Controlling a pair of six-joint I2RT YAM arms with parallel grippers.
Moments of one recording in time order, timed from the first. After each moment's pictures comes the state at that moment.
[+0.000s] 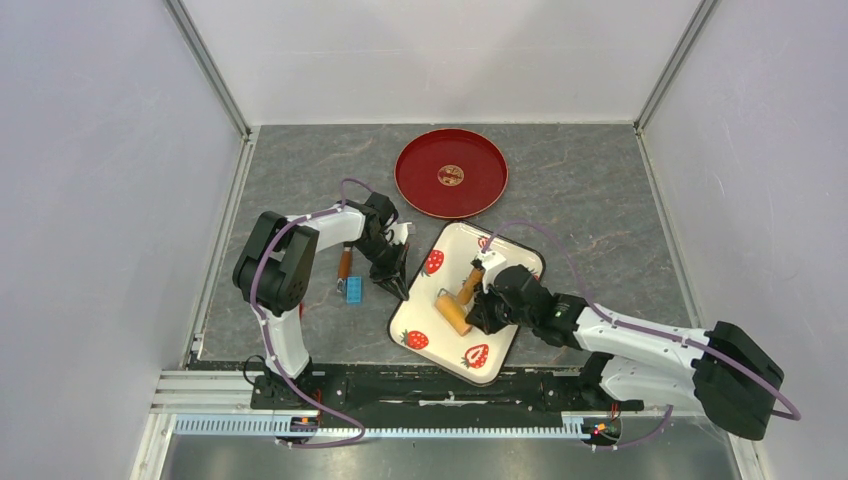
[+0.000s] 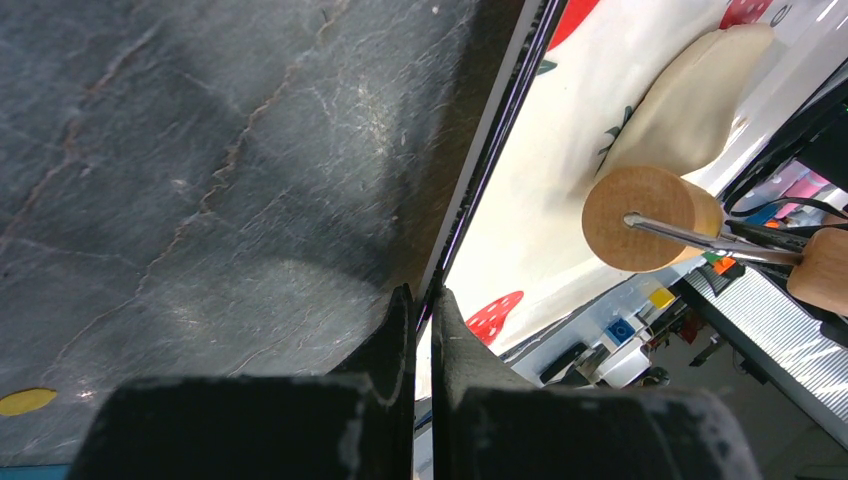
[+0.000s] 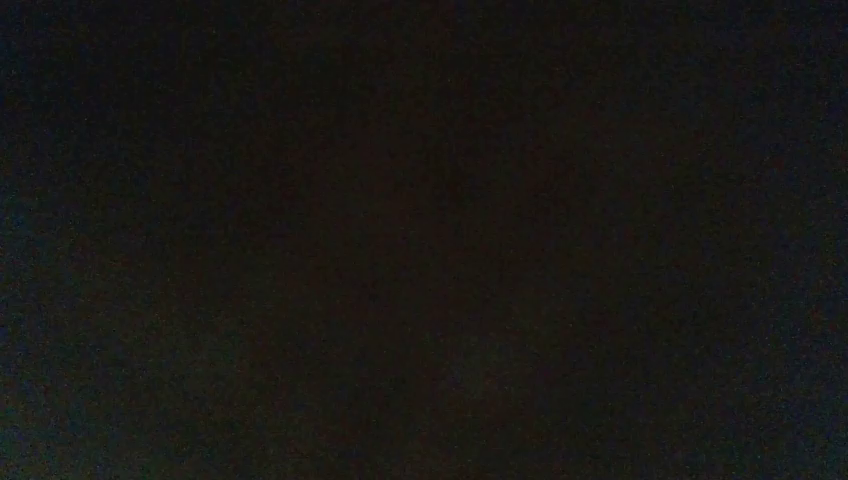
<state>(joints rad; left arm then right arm) -0.43 1.90 1.12 -0.76 0.58 -0.21 0.93 1.10 0.43 -0.09 -0.06 0.45</state>
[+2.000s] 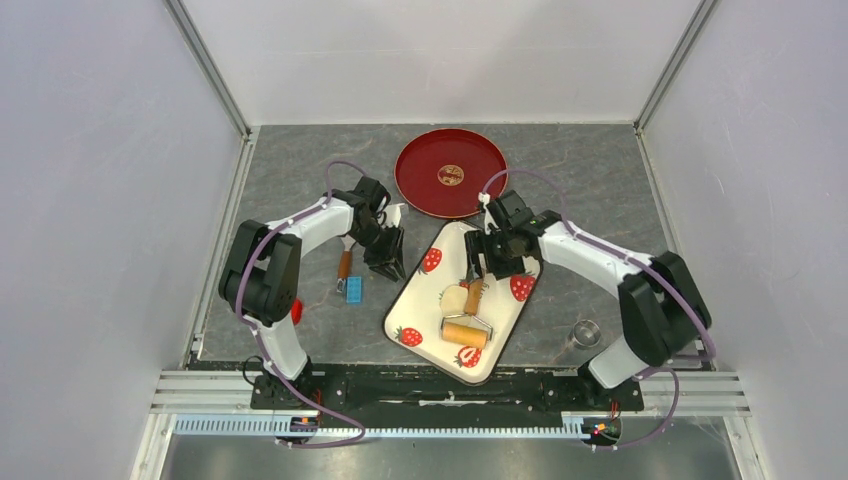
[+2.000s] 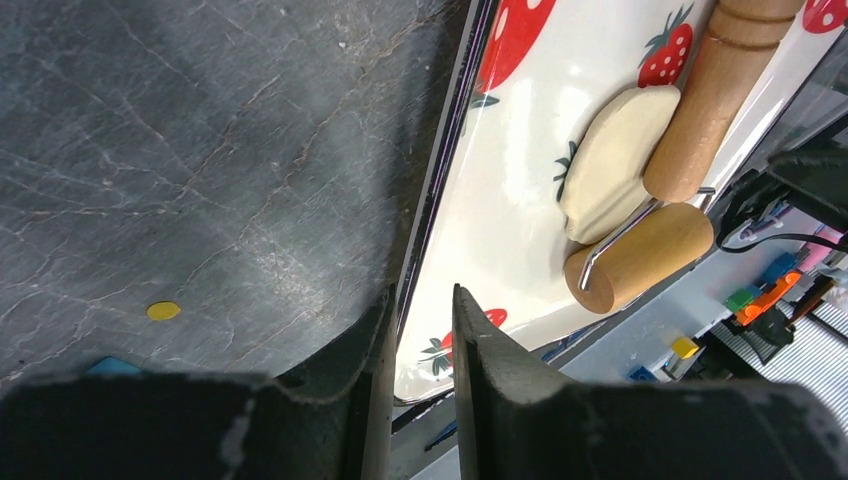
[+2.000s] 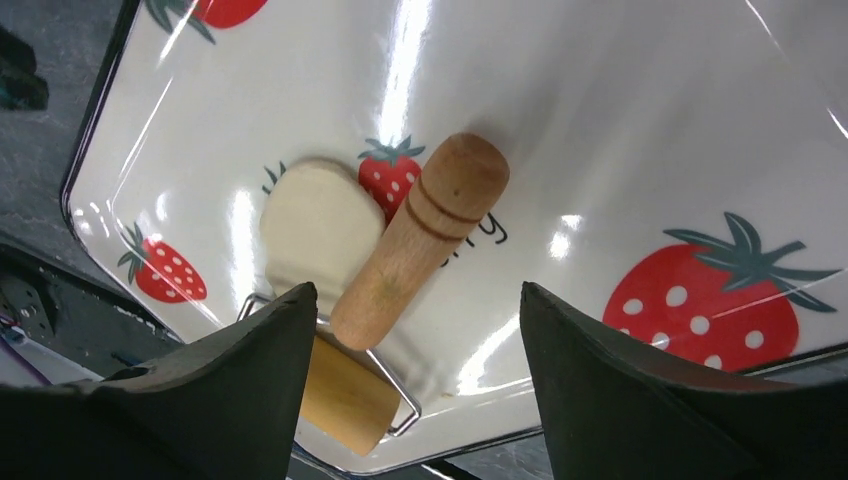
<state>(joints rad) -0.40 1.80 1.17 -0.76 0.51 -0.20 0.55 1.53 0.98 -0.58 -0.21 0.37</state>
